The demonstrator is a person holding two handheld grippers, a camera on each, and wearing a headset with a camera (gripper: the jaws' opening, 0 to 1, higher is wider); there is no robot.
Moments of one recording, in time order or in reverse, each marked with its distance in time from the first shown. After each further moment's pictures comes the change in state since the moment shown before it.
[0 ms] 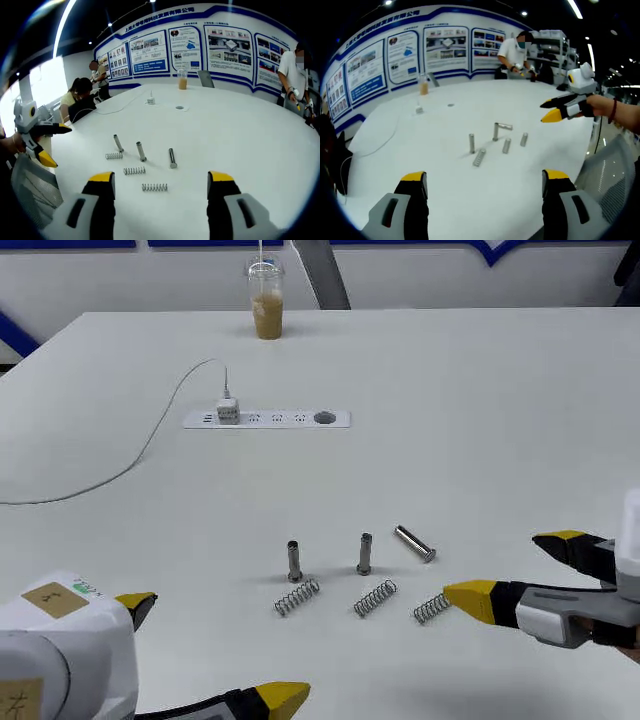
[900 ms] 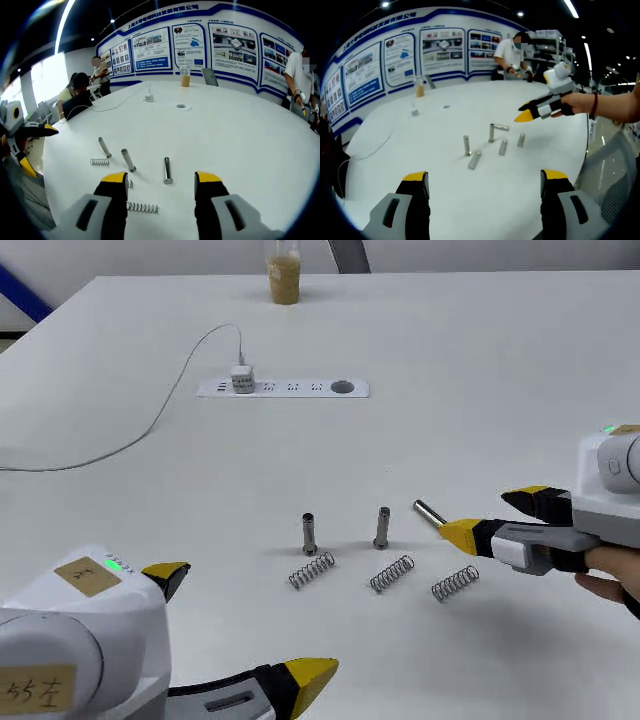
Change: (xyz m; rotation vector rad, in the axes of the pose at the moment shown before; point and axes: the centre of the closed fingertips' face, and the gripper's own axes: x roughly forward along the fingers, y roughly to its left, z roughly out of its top) left arm 0.009 -0.009 0.000 0.022 -0.016 -0.020; right arm 0.060 -0.013 0.004 -0.033 0.019 0.021
